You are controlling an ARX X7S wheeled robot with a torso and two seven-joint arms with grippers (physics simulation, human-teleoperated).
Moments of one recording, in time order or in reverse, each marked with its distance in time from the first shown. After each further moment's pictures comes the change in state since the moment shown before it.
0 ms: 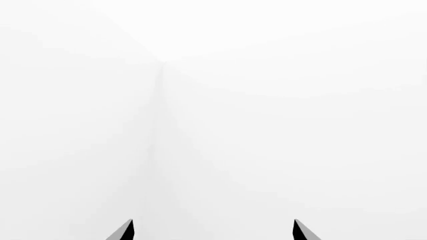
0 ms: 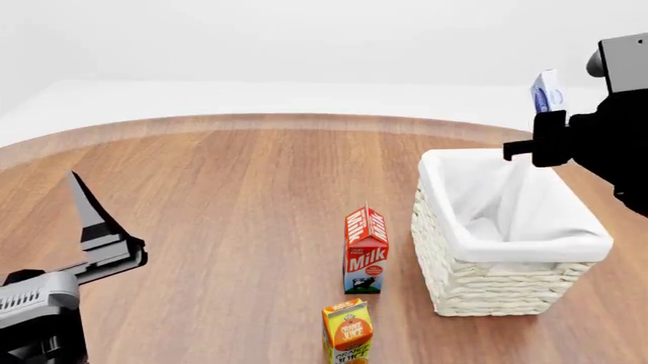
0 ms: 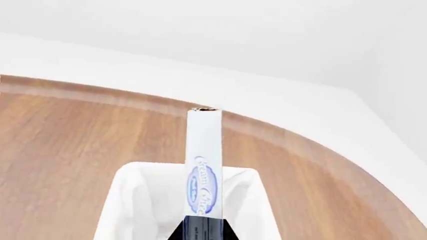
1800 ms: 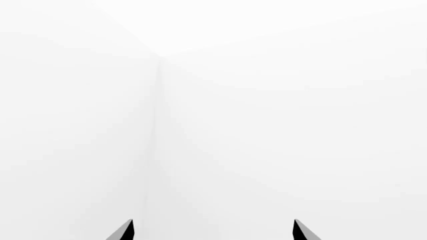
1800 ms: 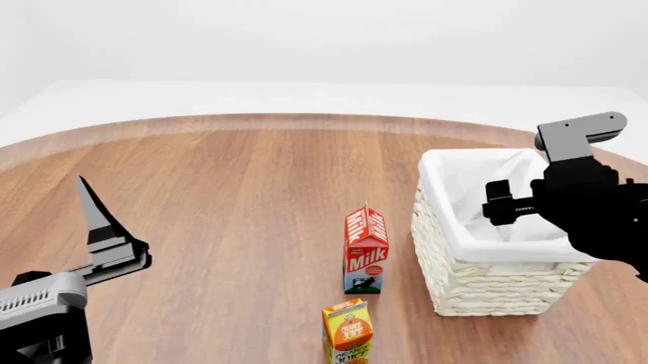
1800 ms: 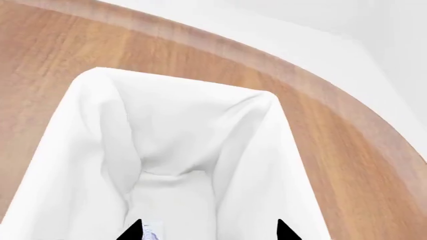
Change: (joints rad) left arm 0.003 -0.014 0.019 -0.024 -0.005 0.013 -0.014; right arm -0.131 -0.073 -0.189 0.247 -0.235 -0.166 -0.190
